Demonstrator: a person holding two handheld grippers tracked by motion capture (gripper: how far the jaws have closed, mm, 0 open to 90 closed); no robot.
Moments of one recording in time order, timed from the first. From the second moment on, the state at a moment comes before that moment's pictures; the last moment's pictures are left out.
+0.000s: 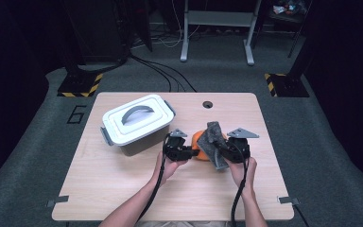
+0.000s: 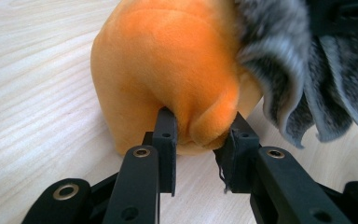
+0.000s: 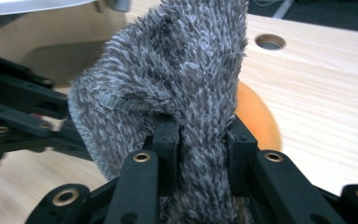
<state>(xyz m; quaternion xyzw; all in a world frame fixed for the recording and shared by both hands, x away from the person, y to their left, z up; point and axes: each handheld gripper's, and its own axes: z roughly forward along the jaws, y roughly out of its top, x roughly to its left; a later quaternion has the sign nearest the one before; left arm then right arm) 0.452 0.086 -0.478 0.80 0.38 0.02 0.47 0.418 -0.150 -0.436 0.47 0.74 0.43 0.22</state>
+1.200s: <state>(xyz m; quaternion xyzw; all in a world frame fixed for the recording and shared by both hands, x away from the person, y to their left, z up) 0.427 0.068 -0.490 0.82 0.32 0.19 0.44 0.435 -0.178 -0.454 0.53 0.72 0.41 0.20</state>
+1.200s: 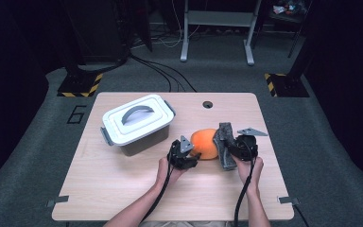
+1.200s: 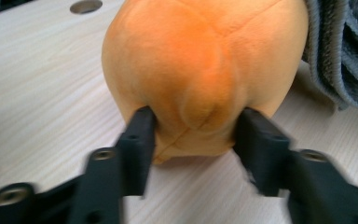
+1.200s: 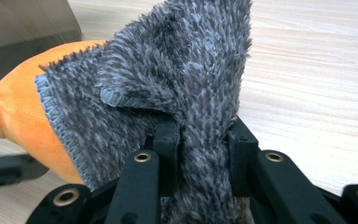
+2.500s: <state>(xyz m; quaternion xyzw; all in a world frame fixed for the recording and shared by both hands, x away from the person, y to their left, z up) 0.450 0.093 -0.482 0.81 0.37 0.02 0.46 0.423 -0.132 -0.424 0.45 0.75 0.42 0.22</state>
